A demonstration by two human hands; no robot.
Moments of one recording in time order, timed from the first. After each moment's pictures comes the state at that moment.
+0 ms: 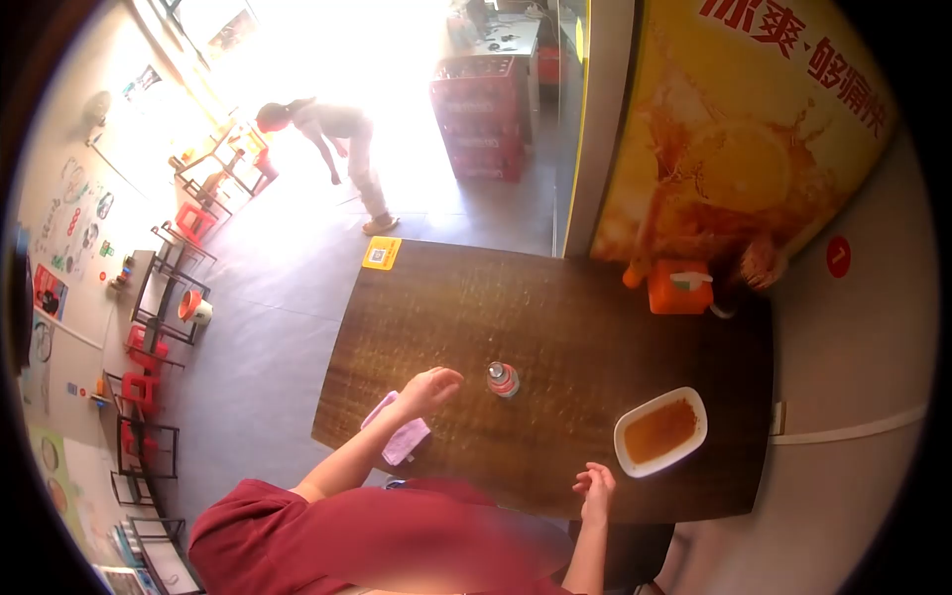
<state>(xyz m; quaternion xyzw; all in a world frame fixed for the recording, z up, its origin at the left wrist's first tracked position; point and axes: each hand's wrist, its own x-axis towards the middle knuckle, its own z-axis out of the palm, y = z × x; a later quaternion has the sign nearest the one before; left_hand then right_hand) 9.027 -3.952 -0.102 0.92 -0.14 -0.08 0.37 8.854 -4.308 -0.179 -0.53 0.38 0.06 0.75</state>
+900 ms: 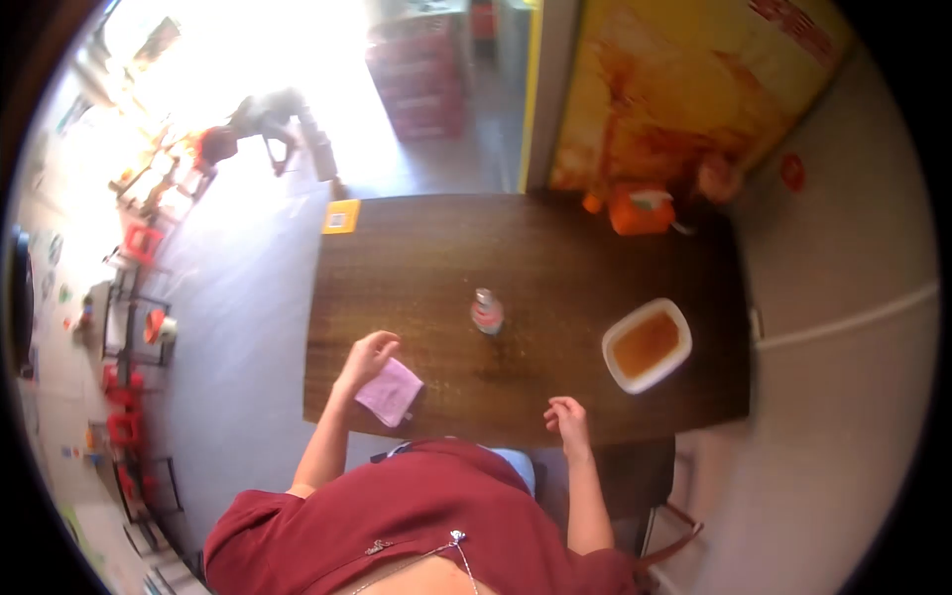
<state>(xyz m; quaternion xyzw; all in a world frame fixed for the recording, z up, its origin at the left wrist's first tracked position) 8.993 -3.868 -0.099 0.91 -0.06 -0.10 0.41 8.840 -4.243 -0.158 -0.61 0.33 0.13 0.71</state>
